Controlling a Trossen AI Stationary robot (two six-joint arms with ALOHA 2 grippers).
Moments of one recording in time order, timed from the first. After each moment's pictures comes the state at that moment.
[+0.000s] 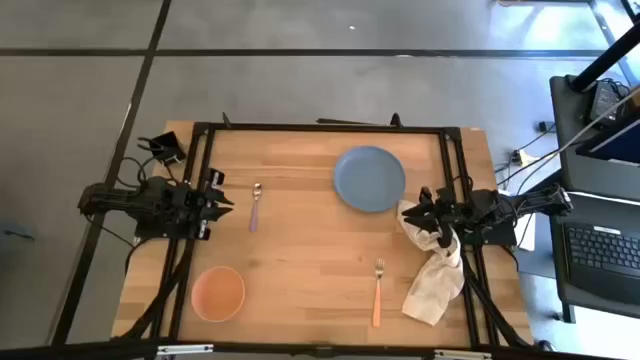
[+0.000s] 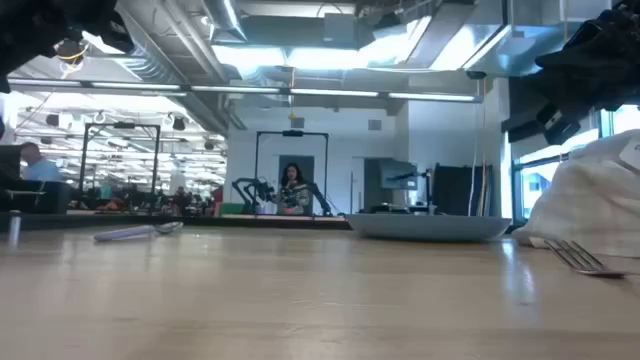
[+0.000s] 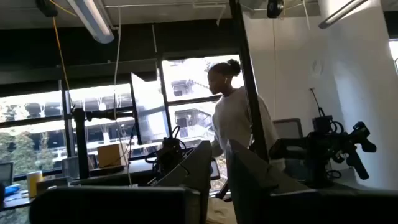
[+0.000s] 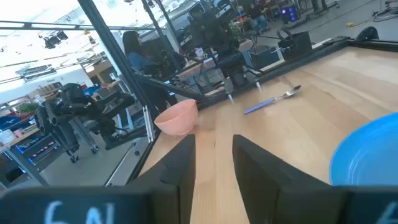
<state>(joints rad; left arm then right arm) -0.08 0.01 0.01 0.46 0.11 0.11 0.20 0.01 0.01 0.04 0.10 0.47</state>
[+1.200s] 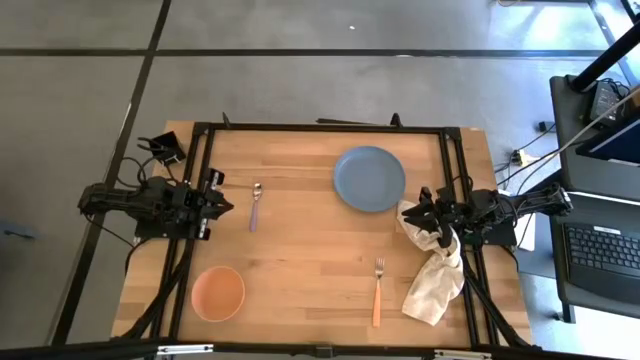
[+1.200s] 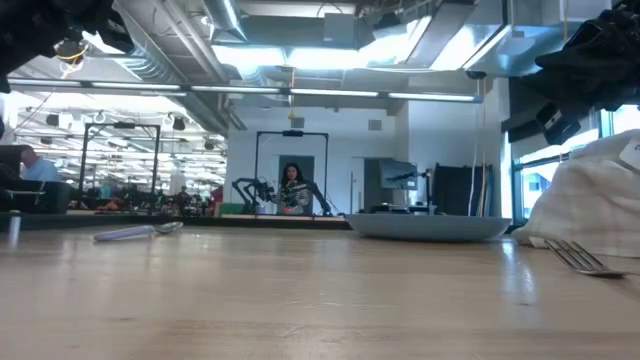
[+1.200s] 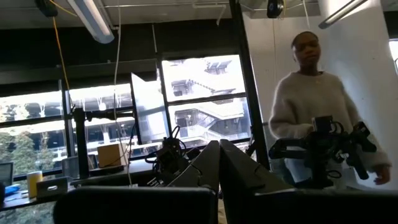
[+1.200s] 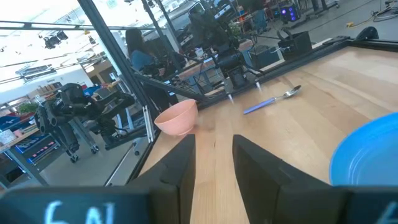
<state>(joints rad) -0.08 0.01 0.01 0.46 0.11 0.11 0.20 0.01 0.01 0.04 0.10 0.47</state>
